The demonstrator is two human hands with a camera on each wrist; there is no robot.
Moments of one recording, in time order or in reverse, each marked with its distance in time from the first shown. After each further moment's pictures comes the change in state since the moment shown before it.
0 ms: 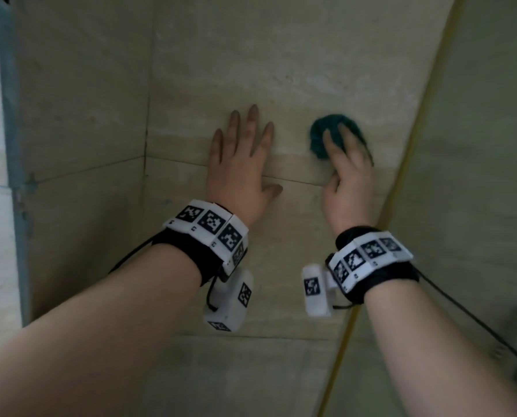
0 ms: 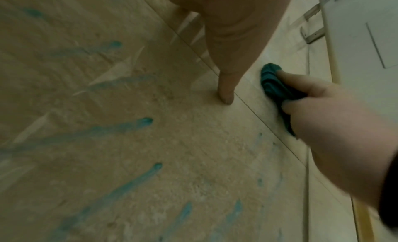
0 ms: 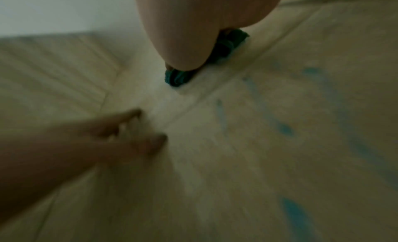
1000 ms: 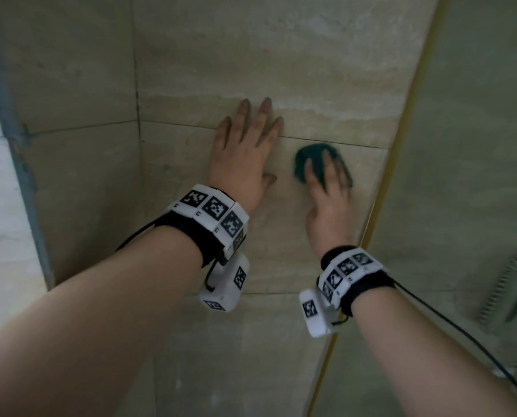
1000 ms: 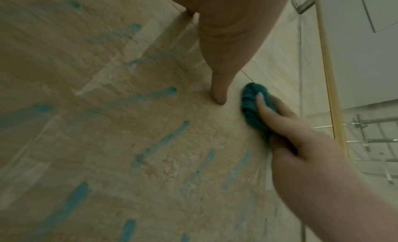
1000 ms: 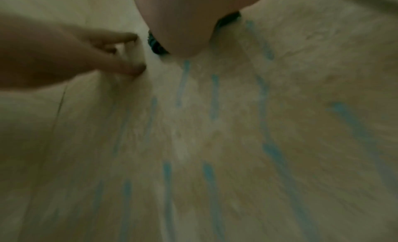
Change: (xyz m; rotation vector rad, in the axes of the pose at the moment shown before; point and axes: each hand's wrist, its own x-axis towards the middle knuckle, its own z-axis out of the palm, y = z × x) left_hand -0.028 0.004 0.011 0.125 -0.137 0.141; right_hand -0.106 0.002 0.012 -0.174 -0.143 0.032
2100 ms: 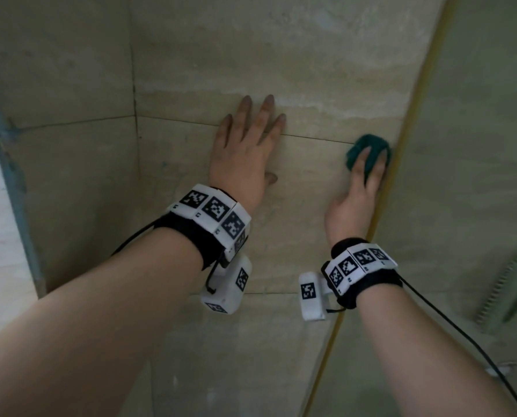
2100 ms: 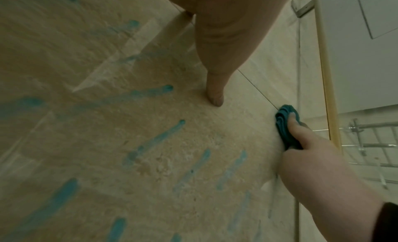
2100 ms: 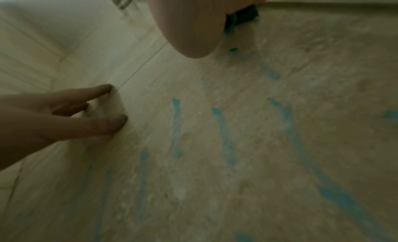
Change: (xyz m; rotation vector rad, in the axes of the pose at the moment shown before) left_hand 0.002 0.003 0.003 -0.016 0.001 -0.020; right_hand 0.011 0.013 -0.008 0.042 0.086 0.420
